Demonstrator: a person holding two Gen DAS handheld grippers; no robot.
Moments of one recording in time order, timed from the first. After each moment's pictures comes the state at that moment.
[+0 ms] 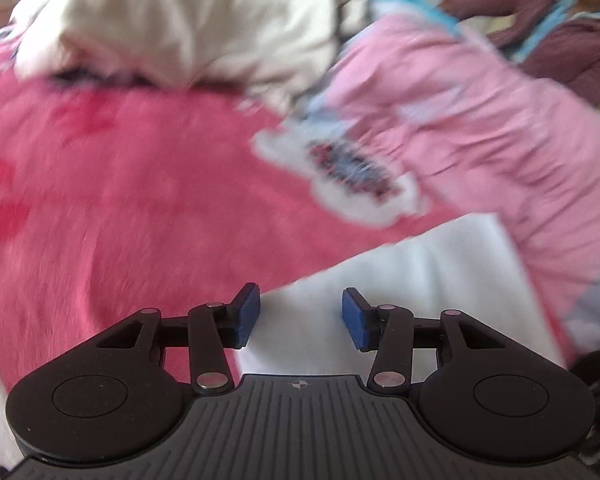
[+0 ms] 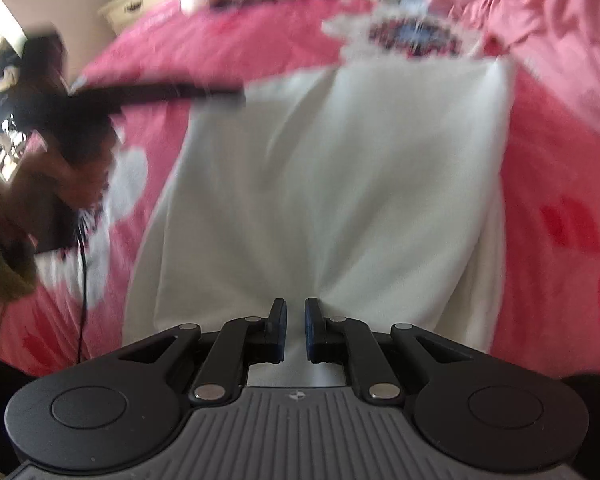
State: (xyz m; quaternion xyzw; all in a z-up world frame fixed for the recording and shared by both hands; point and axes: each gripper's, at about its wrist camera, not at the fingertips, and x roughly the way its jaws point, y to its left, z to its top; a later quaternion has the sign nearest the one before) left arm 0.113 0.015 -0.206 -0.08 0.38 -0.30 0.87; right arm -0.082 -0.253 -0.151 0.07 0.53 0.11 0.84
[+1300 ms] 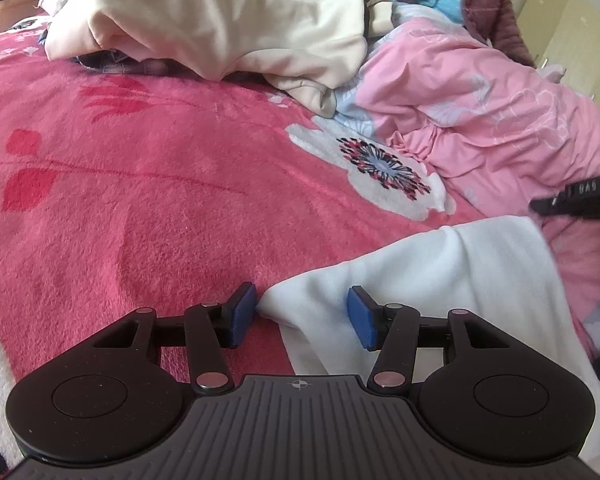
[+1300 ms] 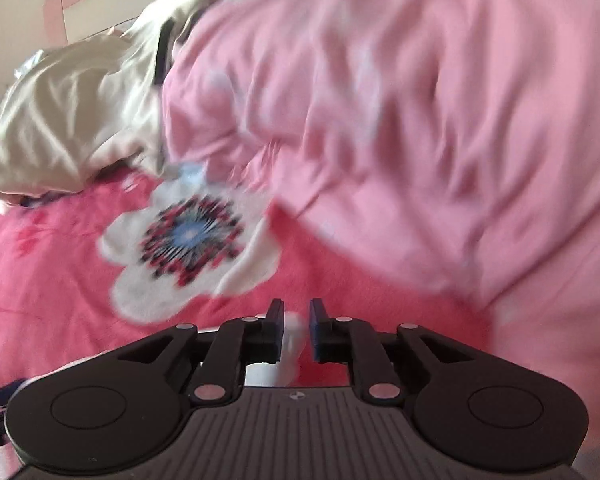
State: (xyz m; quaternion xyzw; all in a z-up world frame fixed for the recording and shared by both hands) left arm 0.108 0.030 -0.222 -0.08 0.38 -0.29 0.88; right arm 0.039 -0.355 -0.129 0.07 0.39 -0.17 0.90
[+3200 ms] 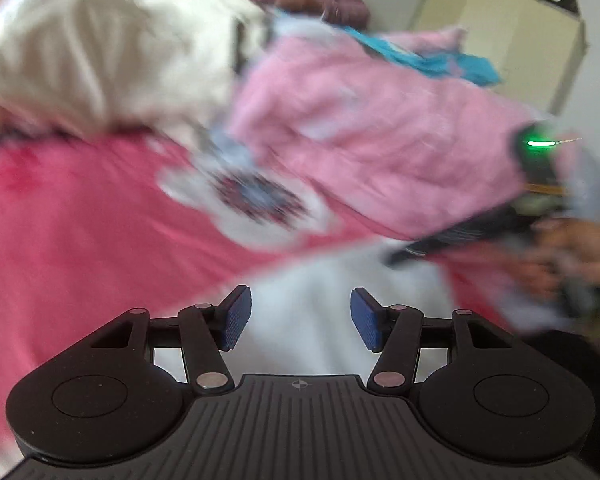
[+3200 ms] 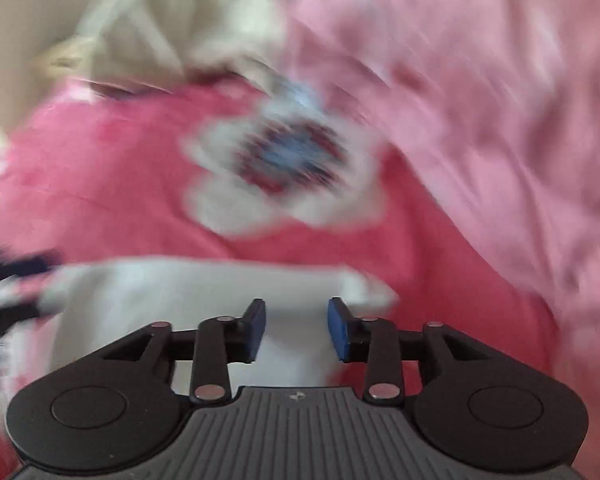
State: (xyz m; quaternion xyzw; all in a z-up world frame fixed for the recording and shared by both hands) left arm 0.068 -0.014 -0.167 -0.07 0.36 -0.43 0.83; right arm 0.055 -0.358 -0.168 0.05 0.51 -0.03 0.86
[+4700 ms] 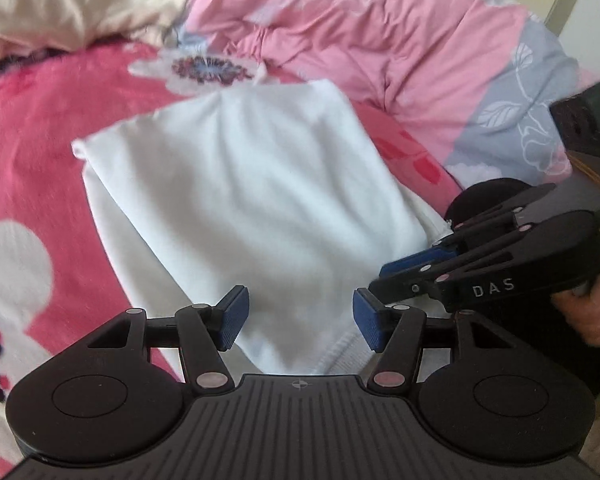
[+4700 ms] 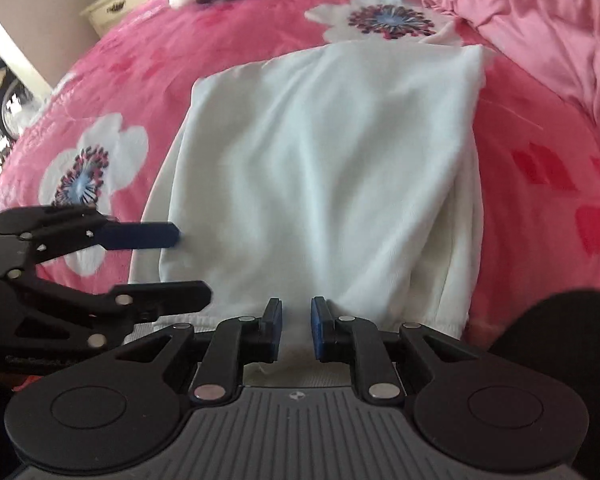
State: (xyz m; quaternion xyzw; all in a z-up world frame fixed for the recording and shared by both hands) left arm -0.043 -0.005 -0.174 0.02 0.44 -0.40 0.81; right arm -0.133 -0.235 -0.158 0.08 0.54 0.08 0.83
